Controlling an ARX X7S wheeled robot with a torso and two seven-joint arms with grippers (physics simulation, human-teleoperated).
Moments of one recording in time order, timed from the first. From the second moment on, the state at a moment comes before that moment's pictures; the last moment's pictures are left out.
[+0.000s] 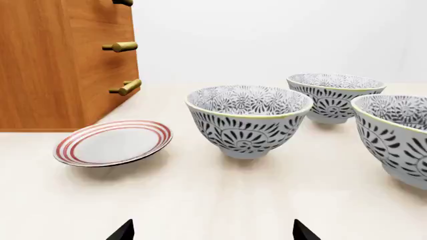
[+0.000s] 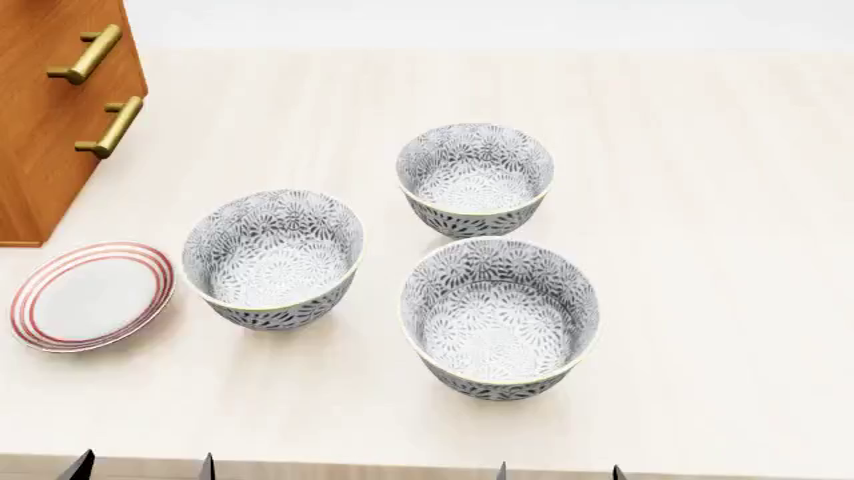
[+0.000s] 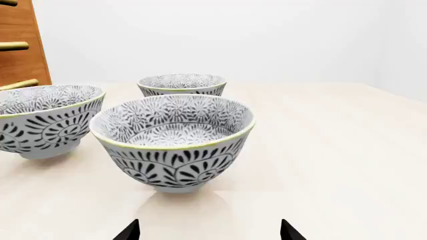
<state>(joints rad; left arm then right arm) 0.00 0.00 0.00 0.00 0.00 0.00 0.00 0.00 0.00 0.00 0.00 0.00 0.00 0.00</state>
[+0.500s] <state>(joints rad) -0.04 -0.06 0.06 0.10 -0.06 -0.16 -0.05 0.01 0.06 -0.04 -0.13 0.11 0.17 0.06</state>
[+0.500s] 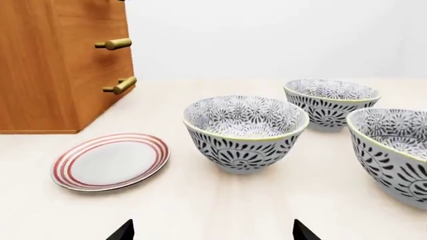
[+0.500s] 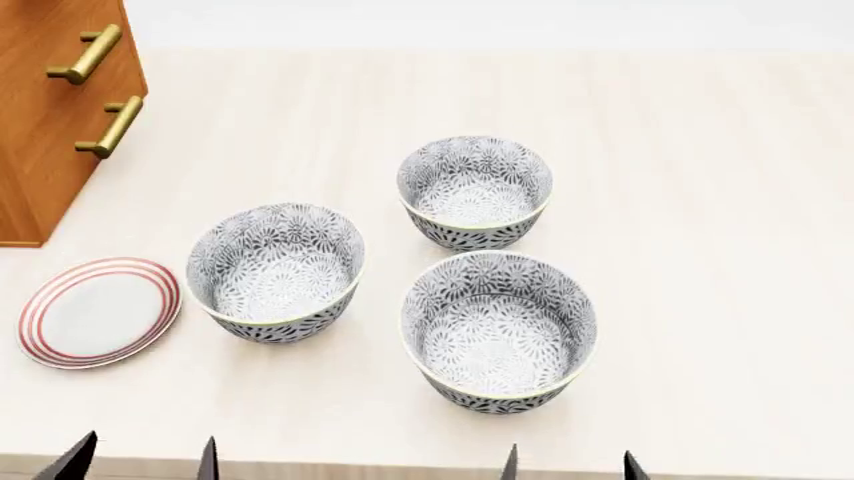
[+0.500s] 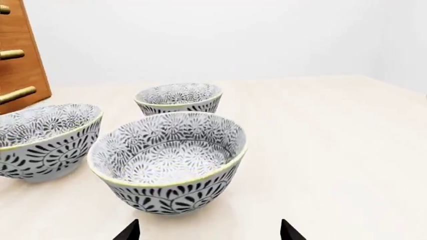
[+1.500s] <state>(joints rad) -0.53 -0.11 0.08 0.48 -0.19 -0.82 -0.15 0.53 0.23 0.00 -0.52 0.26 0.98 0.20</state>
